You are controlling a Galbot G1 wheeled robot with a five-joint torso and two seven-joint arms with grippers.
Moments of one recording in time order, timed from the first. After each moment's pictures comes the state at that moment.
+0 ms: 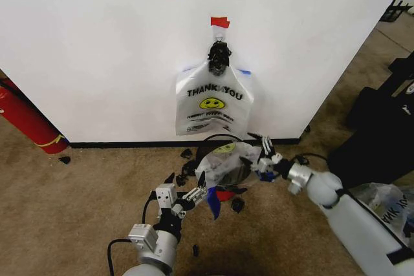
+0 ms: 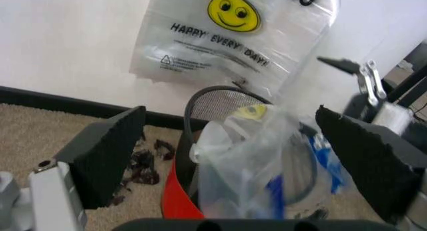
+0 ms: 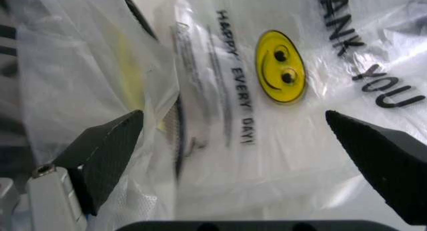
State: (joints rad) left arm 1.57 -1.20 -0.07 -2.33 -0.42 0.09 -0.41; right arm -0.78 0.93 0.10 1.42 -0.50 0.58 -0.19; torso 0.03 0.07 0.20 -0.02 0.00
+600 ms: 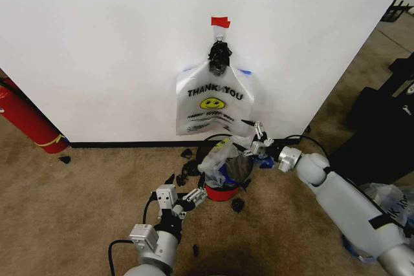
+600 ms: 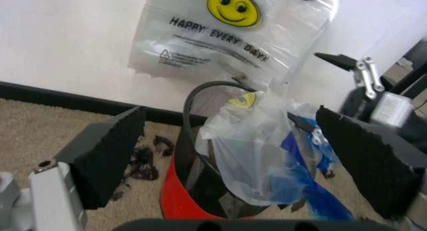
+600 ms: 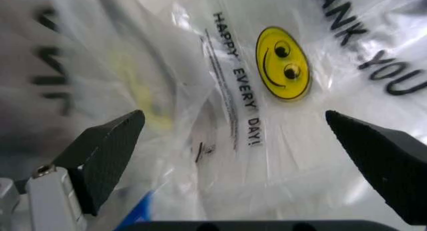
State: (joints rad) left arm 1.57 -1.20 -0.06 -2.32 -0.42 0.09 -0.42; right arm -0.79 0.89 0.07 1.45 -0.34 0.56 -0.24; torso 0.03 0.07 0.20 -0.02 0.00
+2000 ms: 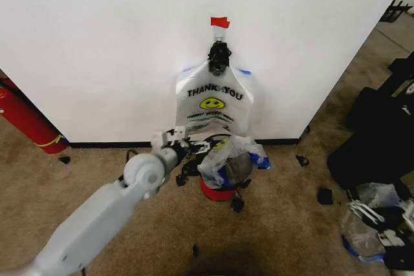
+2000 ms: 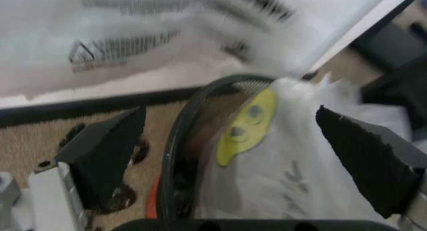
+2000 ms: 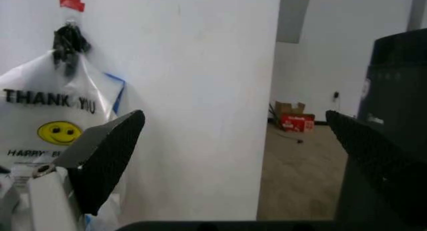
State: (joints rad) left arm 0.61 -1.02 0.14 -1.76 -1.20 0.58 -0.38; right arm -1.95 1.35 0.98 2.10 0.56 0.65 -0.29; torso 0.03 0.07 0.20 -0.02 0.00
